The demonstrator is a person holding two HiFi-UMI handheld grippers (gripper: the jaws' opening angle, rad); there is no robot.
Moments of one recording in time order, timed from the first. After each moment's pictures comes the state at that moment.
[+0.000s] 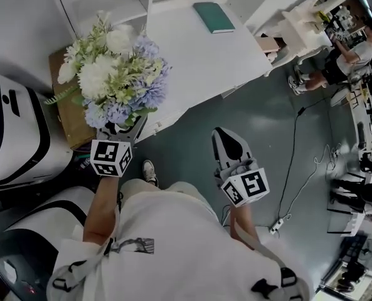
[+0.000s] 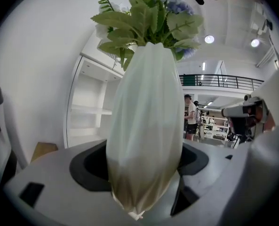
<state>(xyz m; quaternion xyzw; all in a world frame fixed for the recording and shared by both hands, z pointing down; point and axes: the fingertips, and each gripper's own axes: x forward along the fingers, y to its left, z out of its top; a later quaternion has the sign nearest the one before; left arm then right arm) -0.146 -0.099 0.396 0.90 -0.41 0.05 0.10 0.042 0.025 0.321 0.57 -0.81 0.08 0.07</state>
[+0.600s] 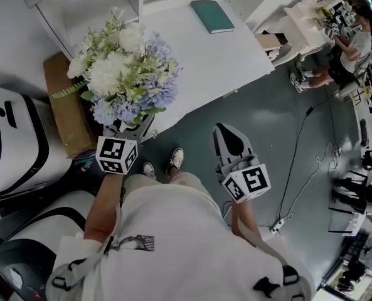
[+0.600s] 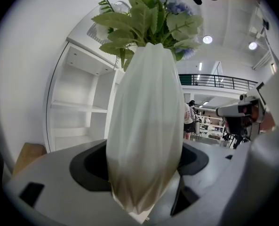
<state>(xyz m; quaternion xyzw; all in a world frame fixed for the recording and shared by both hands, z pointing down) -0.087 -0.153 0.412 0.92 -0.38 0.05 0.11 0.084 -0.038 0.334 0.58 -0.81 0.09 0.07</state>
